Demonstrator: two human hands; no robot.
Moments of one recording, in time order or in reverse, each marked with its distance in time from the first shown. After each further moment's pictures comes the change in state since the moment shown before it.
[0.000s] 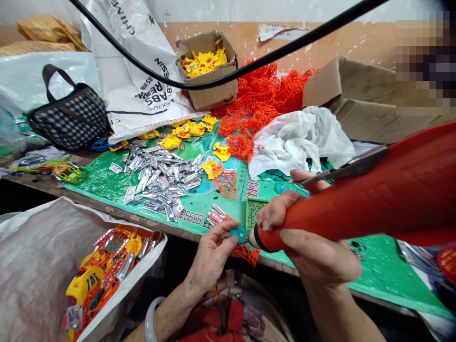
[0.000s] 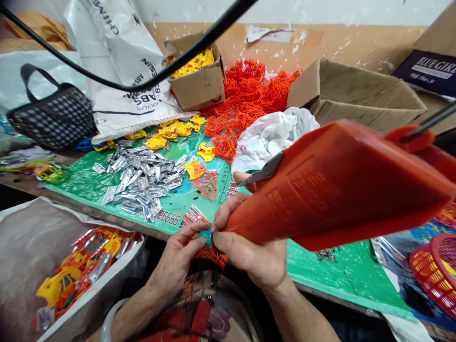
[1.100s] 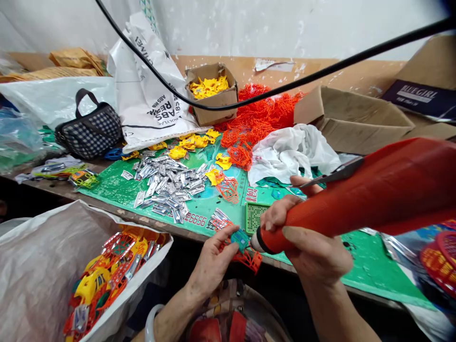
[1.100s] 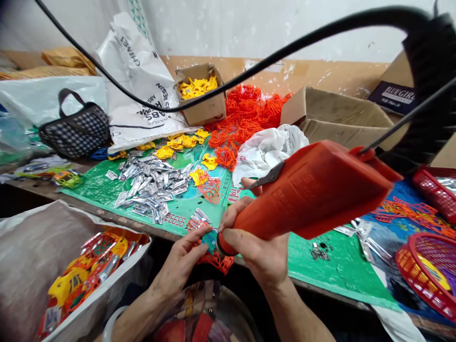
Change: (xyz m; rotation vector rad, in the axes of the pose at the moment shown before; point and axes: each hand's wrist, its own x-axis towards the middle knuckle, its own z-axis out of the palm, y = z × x) left_hand -0.018 0.007 -0.003 0.143 -0.041 0.050; right_hand -0.007 -0.014 0.020 0.063 0.111 -0.041
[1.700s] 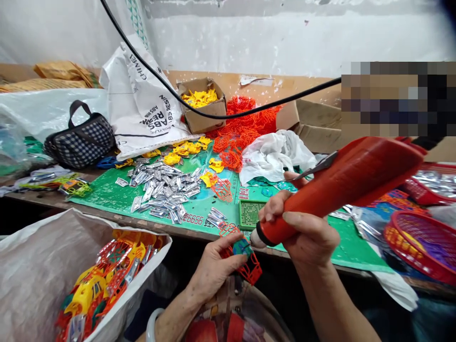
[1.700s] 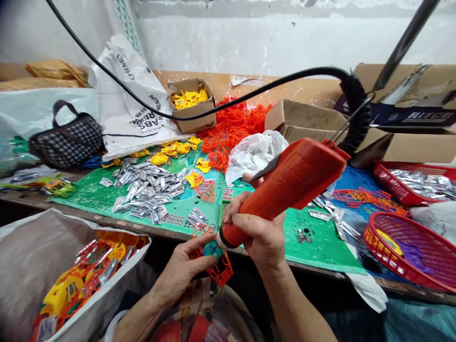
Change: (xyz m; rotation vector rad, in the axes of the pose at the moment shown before) left_hand -0.020 0.007 0.008 -0.056 -0.156 -0.089; right_hand -0.014 -0.012 0.002 0.091 0.030 -0.045
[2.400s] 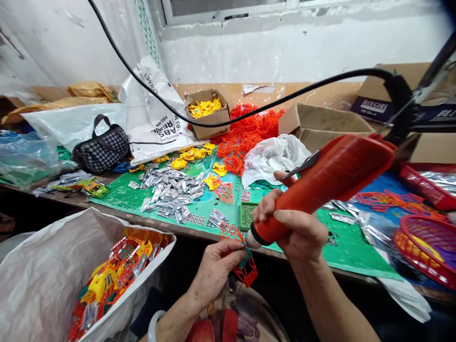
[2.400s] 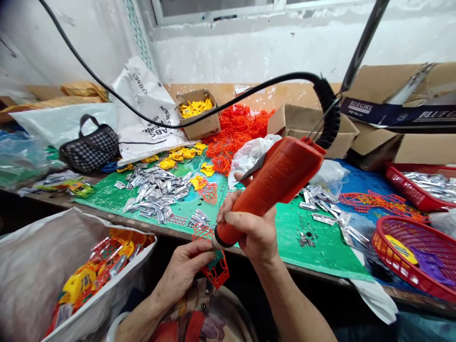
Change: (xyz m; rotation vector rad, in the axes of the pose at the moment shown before) left_hand -0.010 0.000 0.010 0.117 0.055 0.119; right_hand 0.002 -0.004 0.001 0.090 -0.073 0.063
